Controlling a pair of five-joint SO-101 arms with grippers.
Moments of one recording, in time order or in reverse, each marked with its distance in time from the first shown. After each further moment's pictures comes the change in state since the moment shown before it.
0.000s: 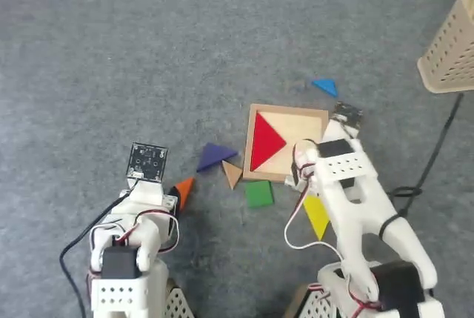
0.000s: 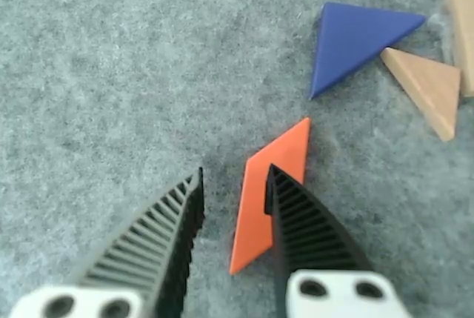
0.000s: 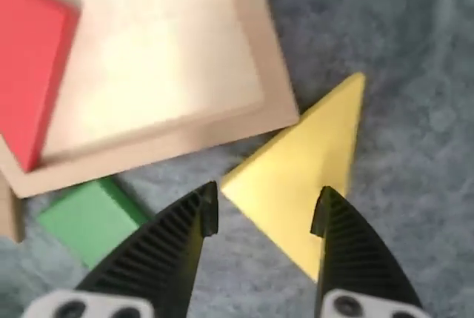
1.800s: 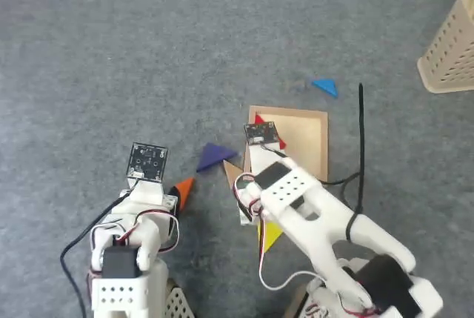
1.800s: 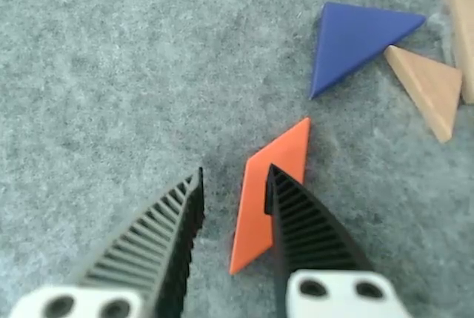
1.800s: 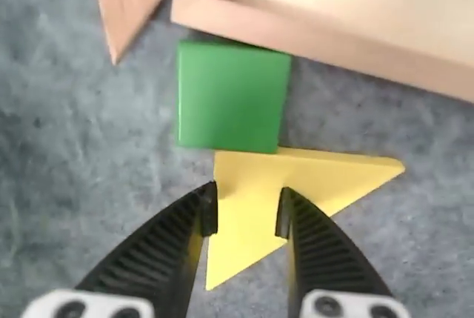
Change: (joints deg) left arm 0.0 0.0 0.0 0.0 0.0; right arm -23.6 4.5 -0.2 -1.3 7.7
